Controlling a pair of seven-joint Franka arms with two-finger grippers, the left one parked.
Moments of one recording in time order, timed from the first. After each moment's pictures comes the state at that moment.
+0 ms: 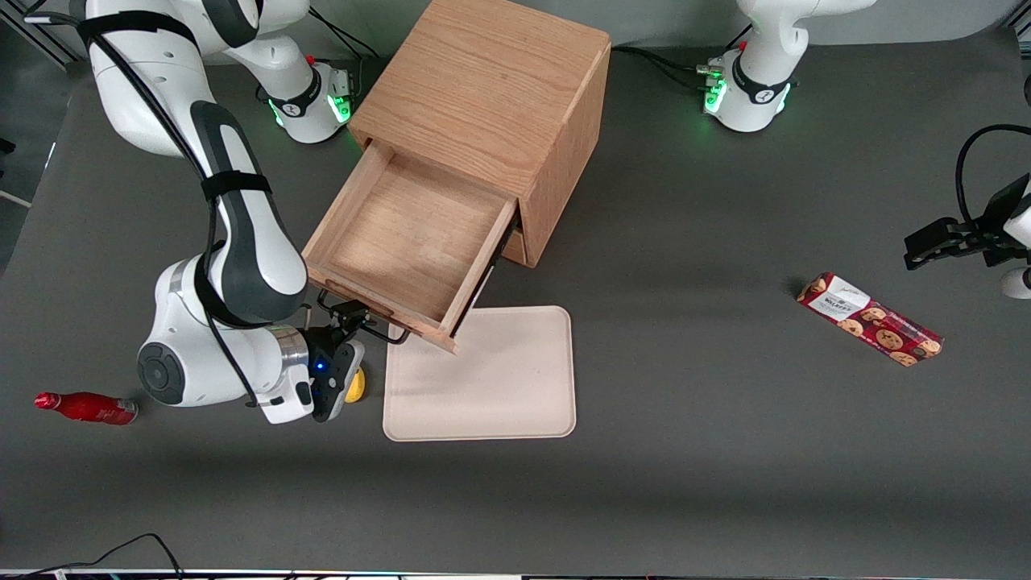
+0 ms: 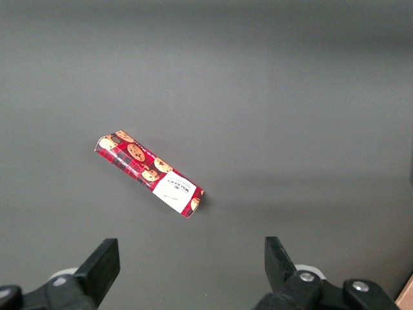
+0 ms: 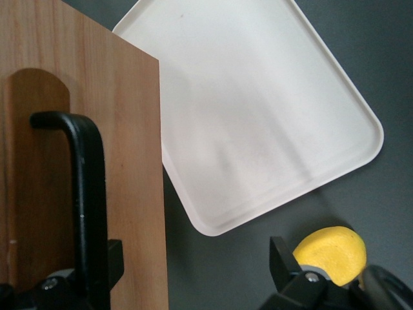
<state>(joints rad) 0.26 0.68 -0.05 -1.28 0.41 1.70 -0.90</state>
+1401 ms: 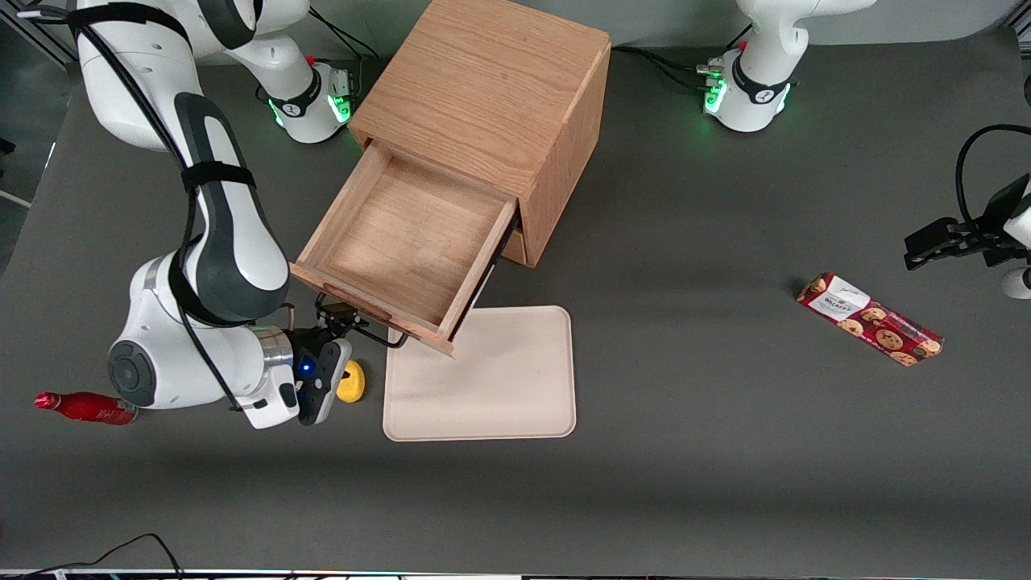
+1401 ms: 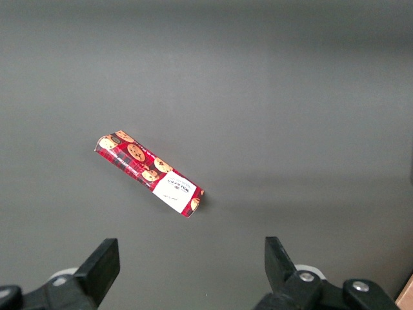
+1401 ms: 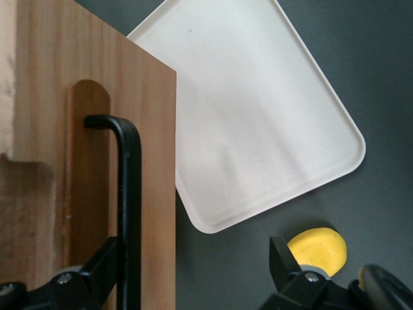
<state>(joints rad) 0.25 0.66 -0.05 -1.22 0.41 1.65 -0.93</state>
